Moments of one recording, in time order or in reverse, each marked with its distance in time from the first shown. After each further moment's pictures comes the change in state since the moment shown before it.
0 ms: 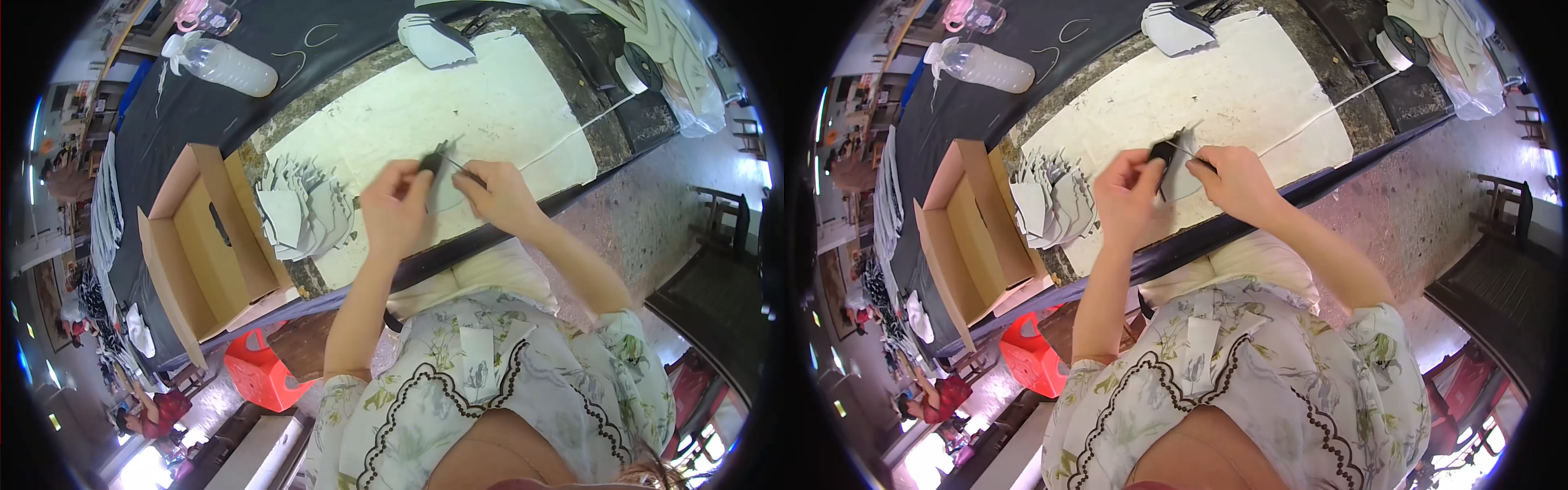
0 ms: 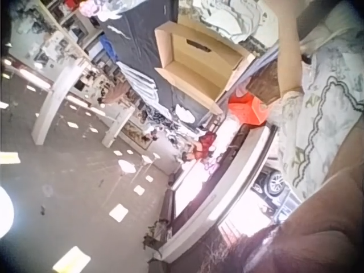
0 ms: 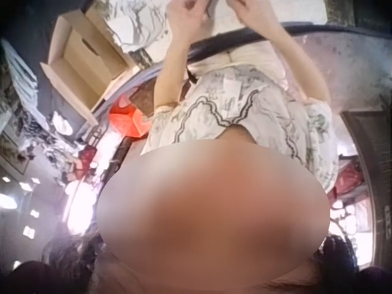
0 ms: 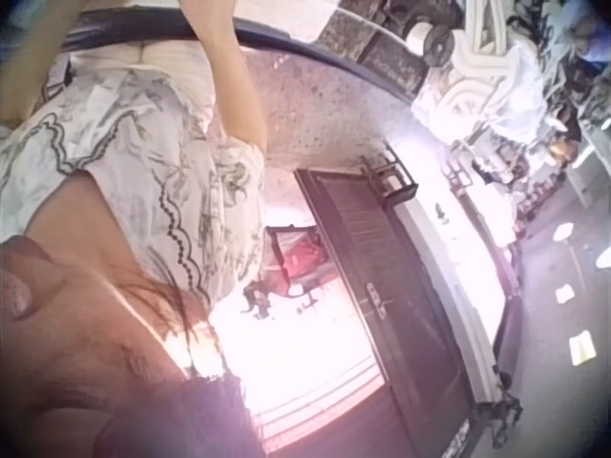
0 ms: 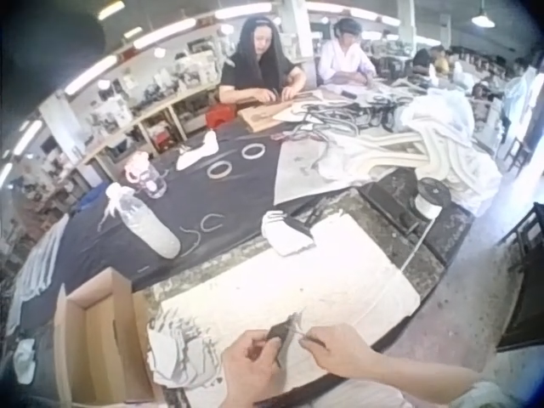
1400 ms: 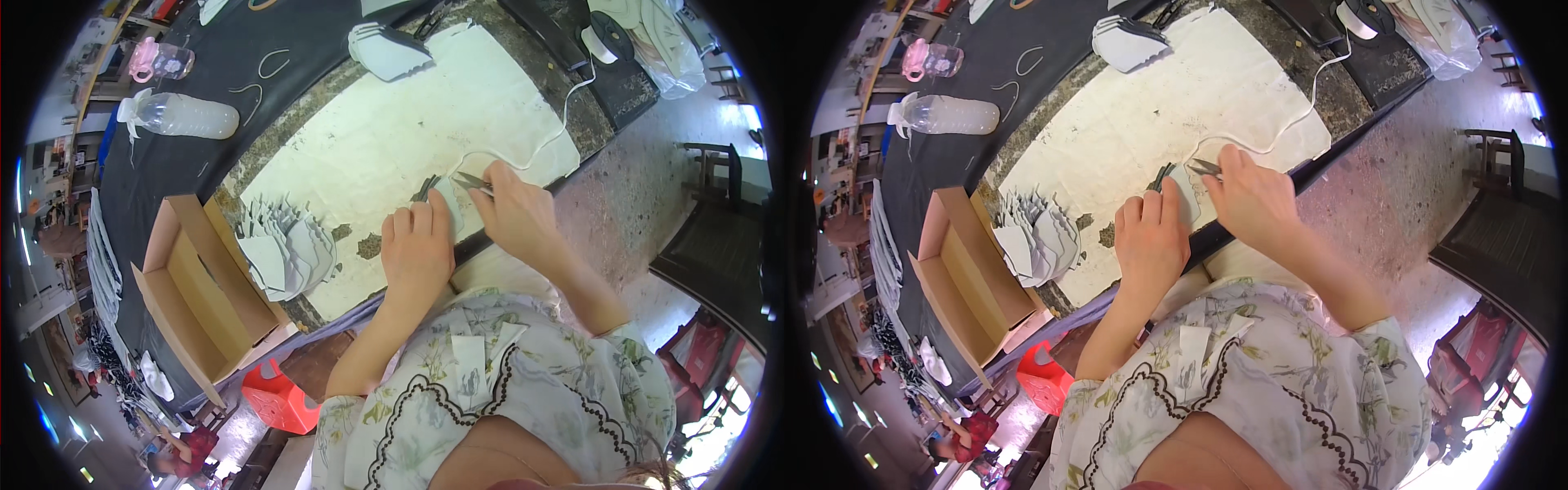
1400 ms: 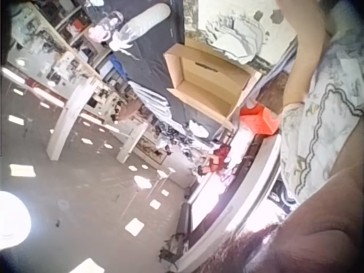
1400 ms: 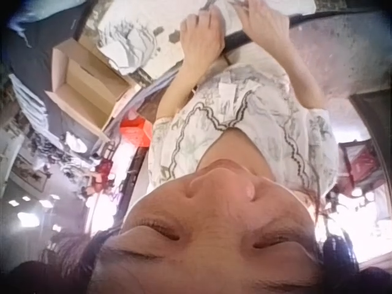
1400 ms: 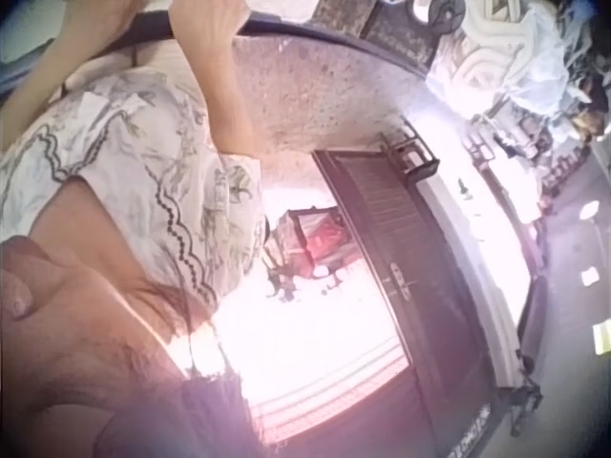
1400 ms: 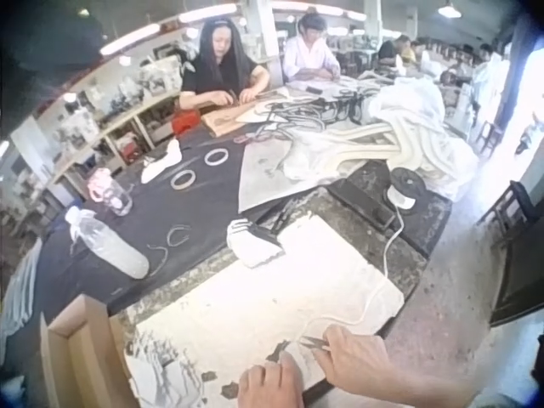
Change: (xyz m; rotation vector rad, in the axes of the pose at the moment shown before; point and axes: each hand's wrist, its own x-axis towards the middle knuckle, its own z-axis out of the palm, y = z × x) left_hand -0.026 0.021 0.026 0.892 -0.261 0.581; right_hand -0.036 0.000 -0.024 -0.708 0.311 0.058
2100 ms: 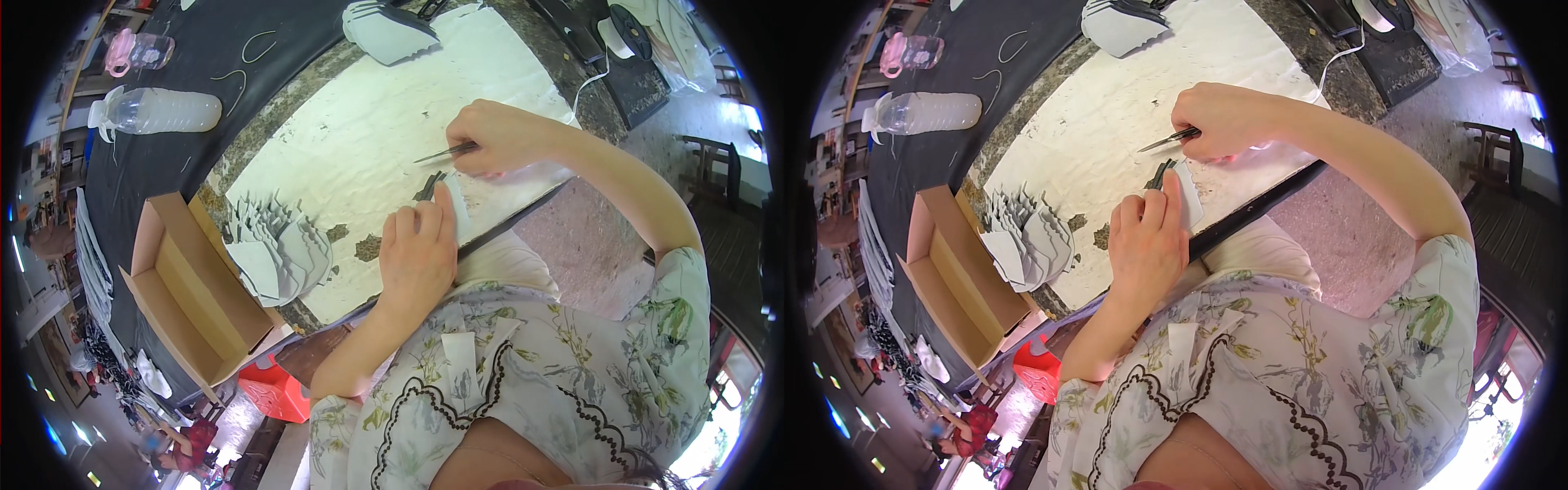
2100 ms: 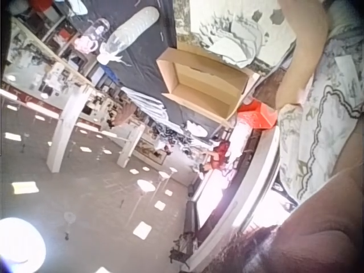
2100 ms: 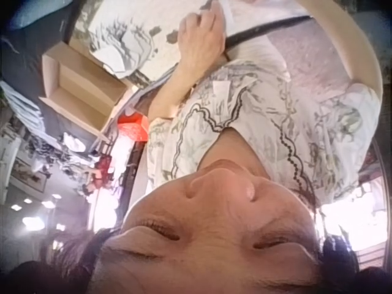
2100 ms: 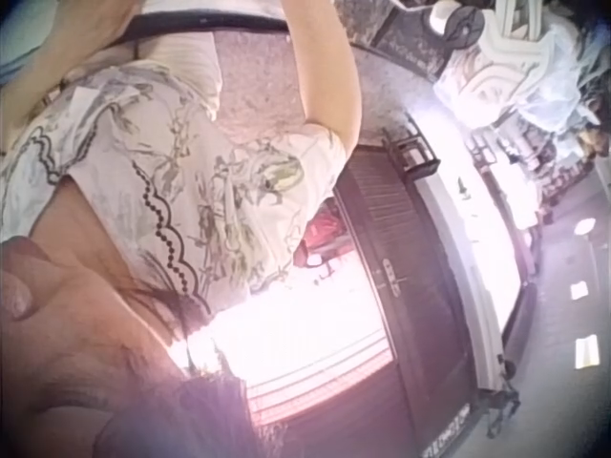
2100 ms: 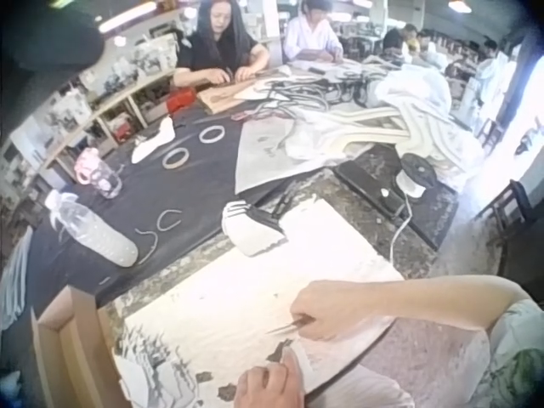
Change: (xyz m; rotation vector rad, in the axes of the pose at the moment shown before) left_hand 0.003 -0.009 -0.005 0.030 -0.120 0.058; right_hand 0.124 0.002 -0.027 0.201 -0.816 -0.292
